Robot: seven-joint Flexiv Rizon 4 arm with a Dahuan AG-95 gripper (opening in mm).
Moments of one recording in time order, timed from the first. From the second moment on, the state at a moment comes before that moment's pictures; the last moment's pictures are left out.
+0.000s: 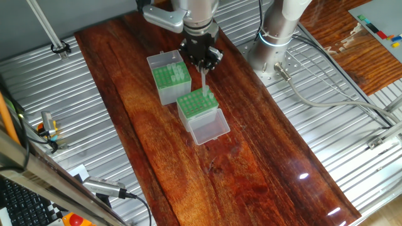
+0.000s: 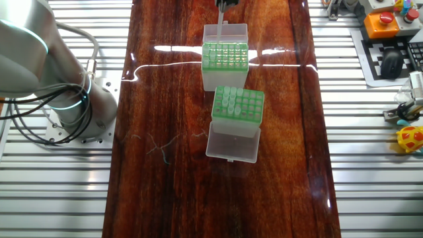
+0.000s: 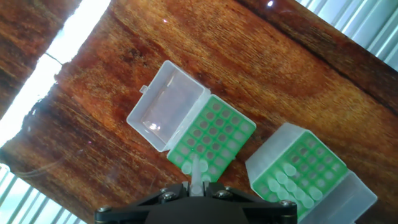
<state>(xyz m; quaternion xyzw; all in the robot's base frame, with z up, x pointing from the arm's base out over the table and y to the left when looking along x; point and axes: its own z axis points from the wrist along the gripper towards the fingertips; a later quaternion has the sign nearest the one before) 0.383 0.116 0.311 0.31 -0.95 -0.01 0.05</state>
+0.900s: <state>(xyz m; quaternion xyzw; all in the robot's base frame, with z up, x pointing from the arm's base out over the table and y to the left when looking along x) 0.409 0.041 0.323 0.32 -0.94 -0.01 0.05</state>
